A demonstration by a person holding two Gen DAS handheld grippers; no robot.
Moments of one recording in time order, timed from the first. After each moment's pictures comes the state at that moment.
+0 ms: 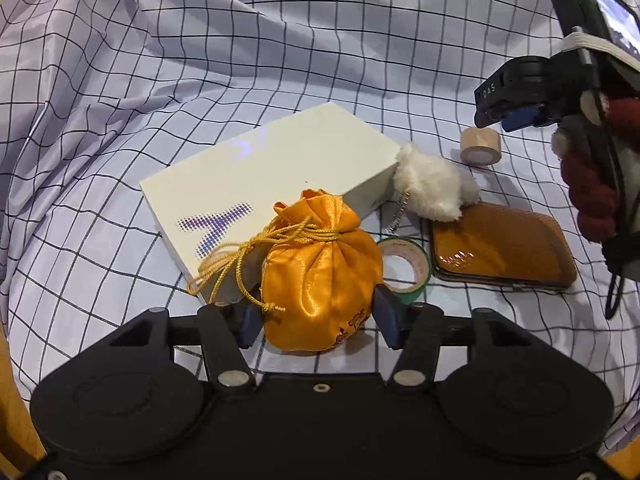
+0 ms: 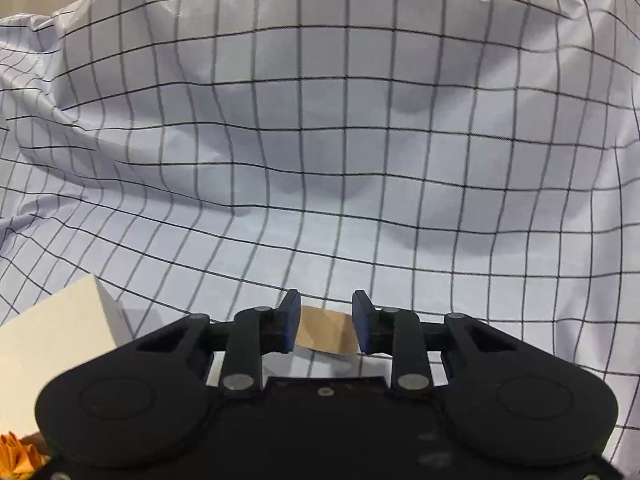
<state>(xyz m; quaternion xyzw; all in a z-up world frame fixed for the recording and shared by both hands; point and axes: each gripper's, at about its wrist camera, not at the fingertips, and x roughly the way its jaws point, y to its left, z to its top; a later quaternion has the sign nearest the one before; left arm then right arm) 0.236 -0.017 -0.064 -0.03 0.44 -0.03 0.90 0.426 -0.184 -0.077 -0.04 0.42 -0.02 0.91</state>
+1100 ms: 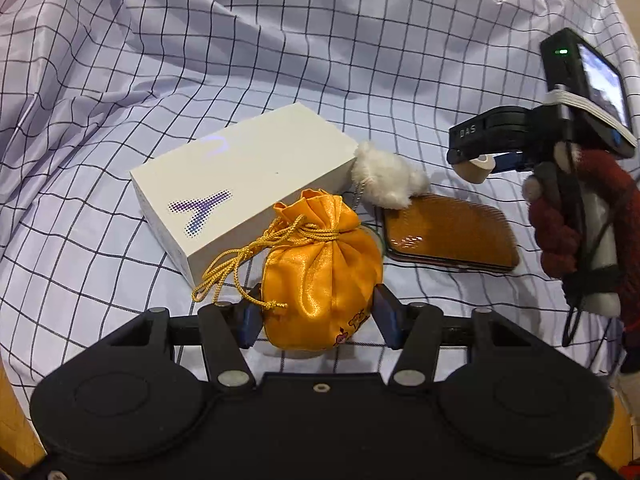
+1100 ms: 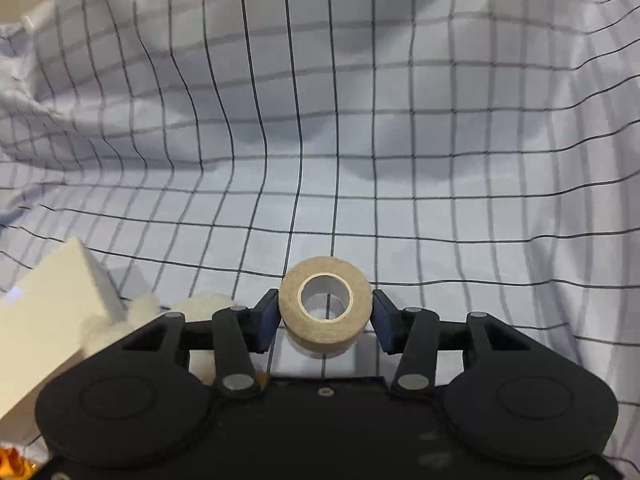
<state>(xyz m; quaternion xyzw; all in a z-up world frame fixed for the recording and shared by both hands) 0.211 -0.005 -0.045 -0.06 0.44 -0.08 0.89 0.383 -0.203 -0.058 0.00 0.44 -0.05 0.90</state>
